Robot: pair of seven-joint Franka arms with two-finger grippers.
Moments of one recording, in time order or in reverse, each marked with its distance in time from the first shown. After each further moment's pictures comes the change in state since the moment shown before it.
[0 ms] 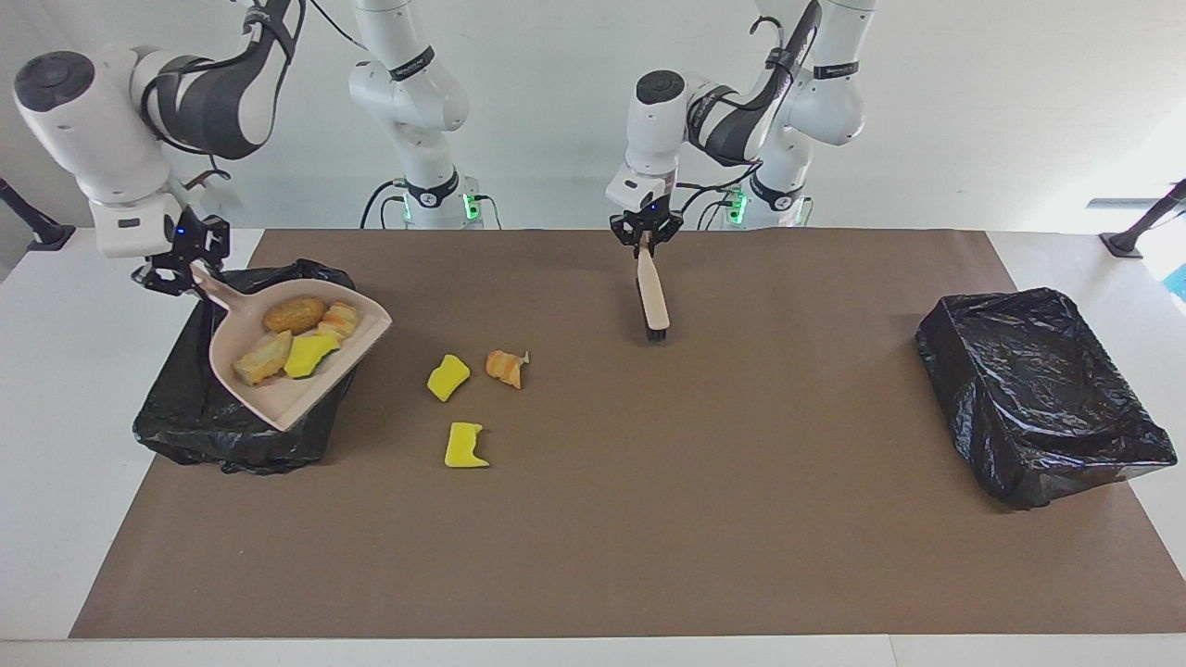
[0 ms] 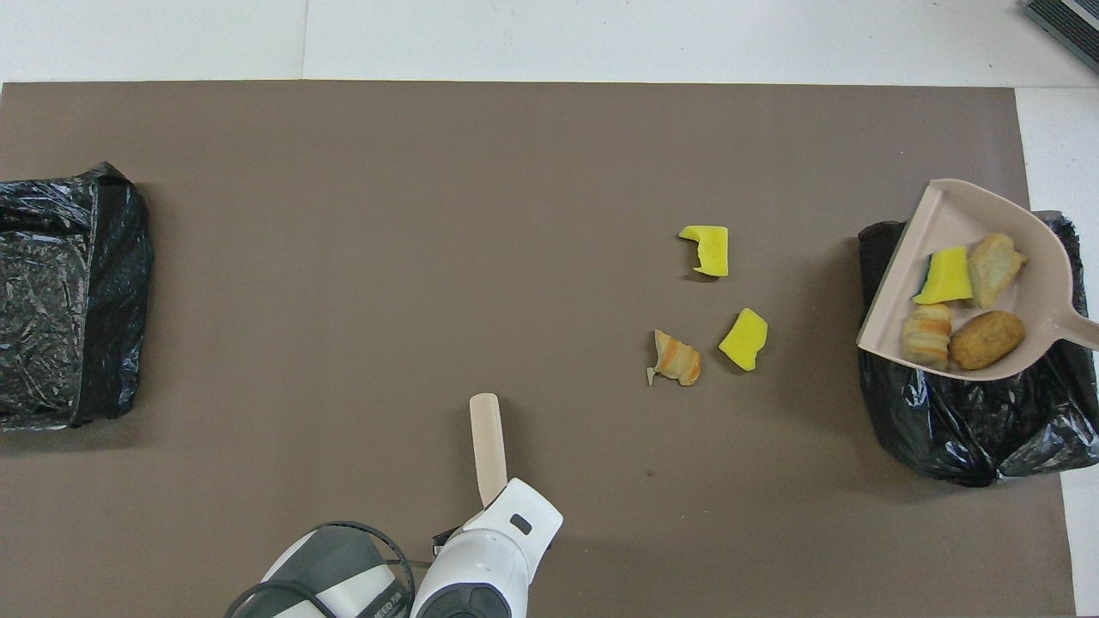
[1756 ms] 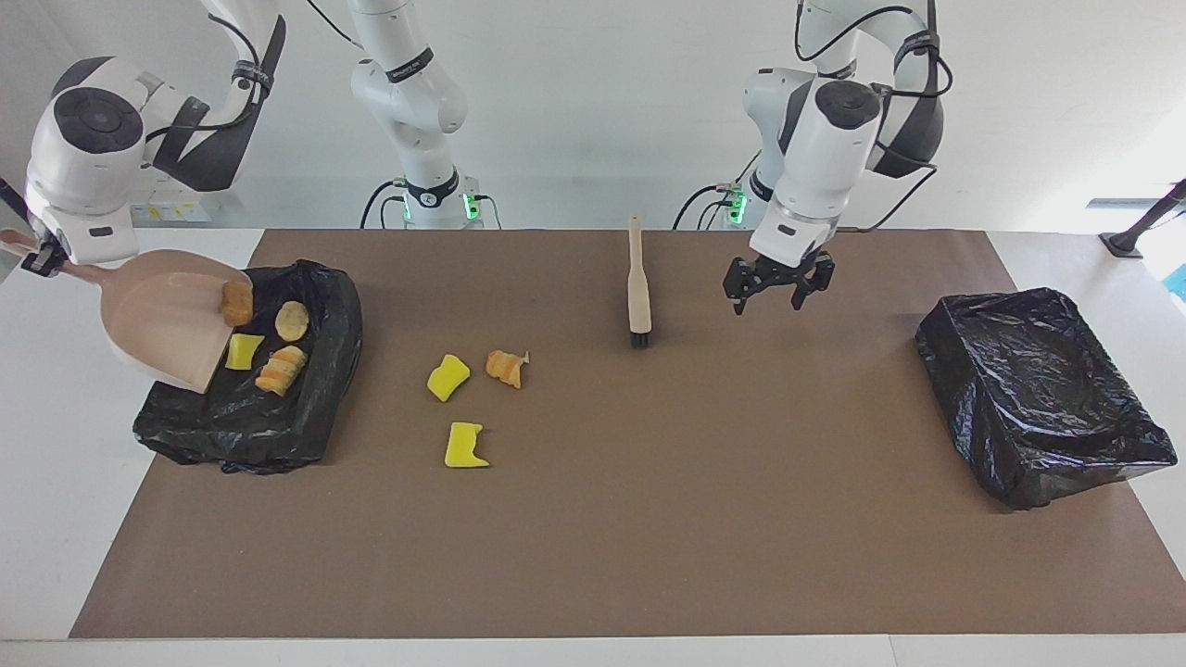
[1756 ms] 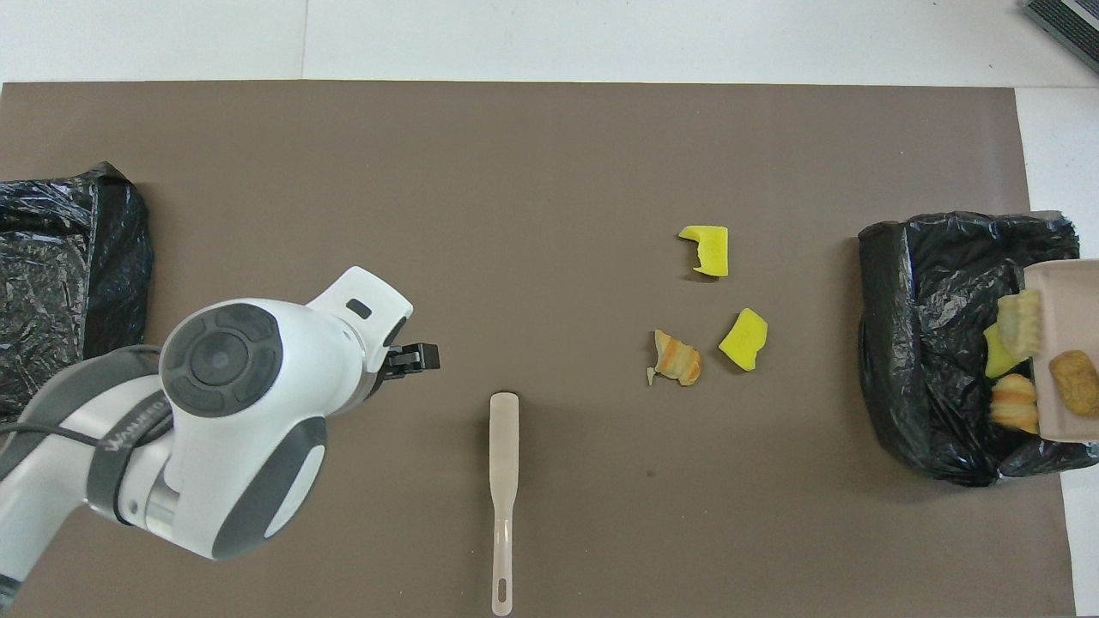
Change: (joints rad) left arm 0.571 0.142 0.041 0.543 0.006 -0.353 0.622; right arm -0.022 0.044 0.007 -0.020 -0.688 0.182 -0.144
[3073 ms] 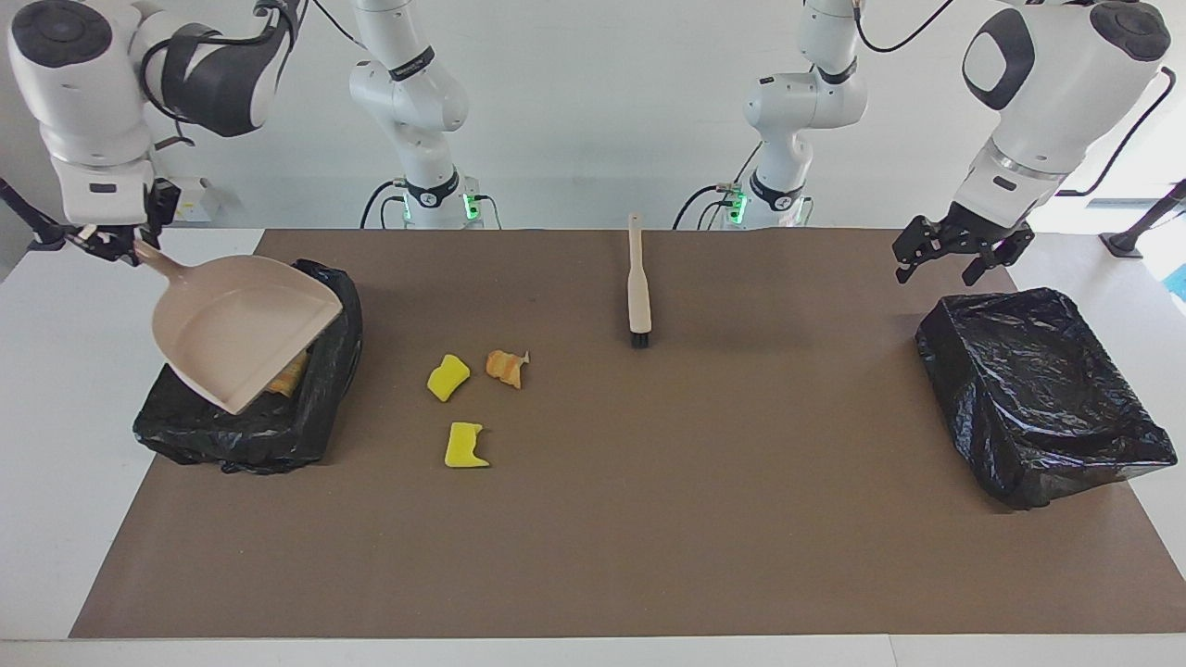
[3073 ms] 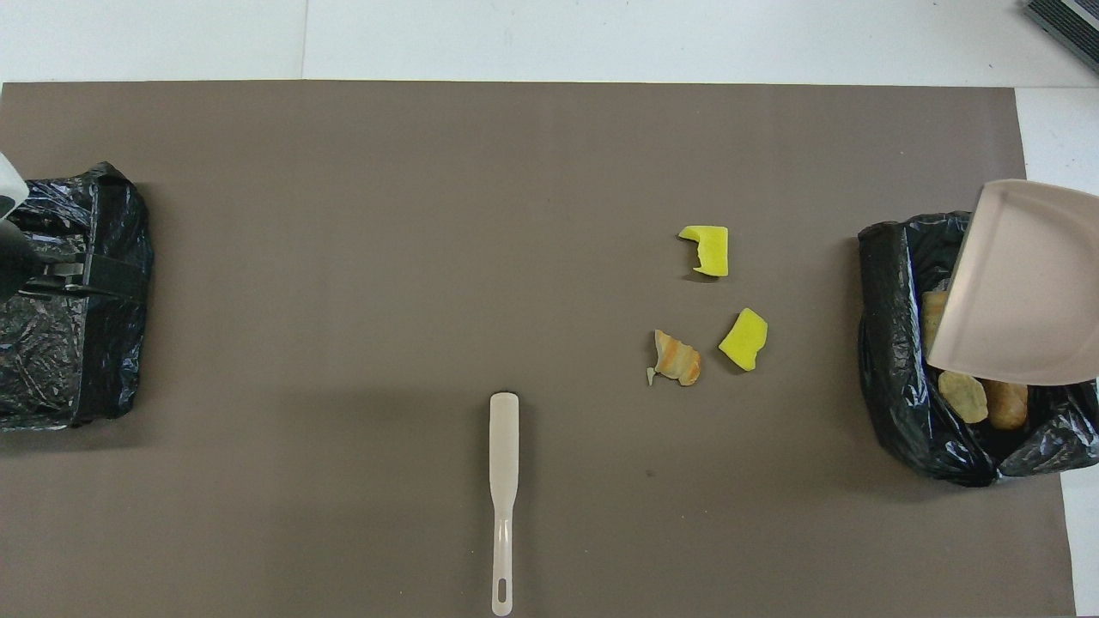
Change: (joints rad) left arm 0.308 0.033 0.001 0.251 -0.021 -0.278 0.470; right arm 0.187 -0.036 0.068 0.157 0.450 -0.345 0.452
